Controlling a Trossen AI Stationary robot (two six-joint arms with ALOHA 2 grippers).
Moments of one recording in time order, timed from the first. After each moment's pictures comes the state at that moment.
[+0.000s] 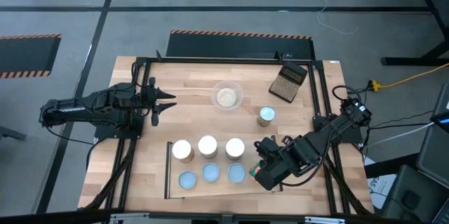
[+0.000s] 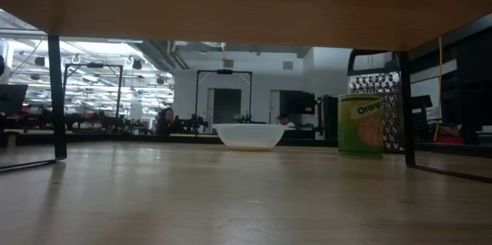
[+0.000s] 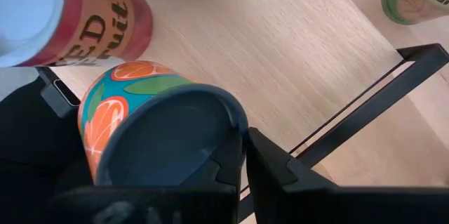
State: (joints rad) left arm 0.13 0.37 0.47 -0.36 -0.11 0.04; right arm 0.61 1.81 1.88 -1.45 0.16 1.29
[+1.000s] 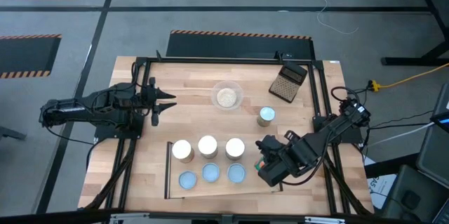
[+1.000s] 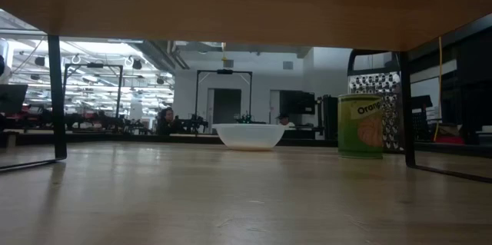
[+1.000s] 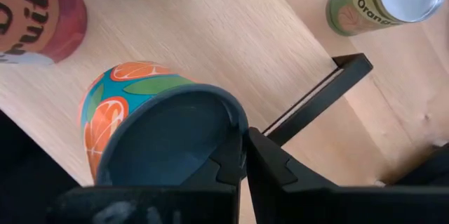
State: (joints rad) left arm 0.13 0.37 0.47 -0.36 -0.11 0.04; right arm 0.61 1.83 1.88 -1.57 0.22 1.25
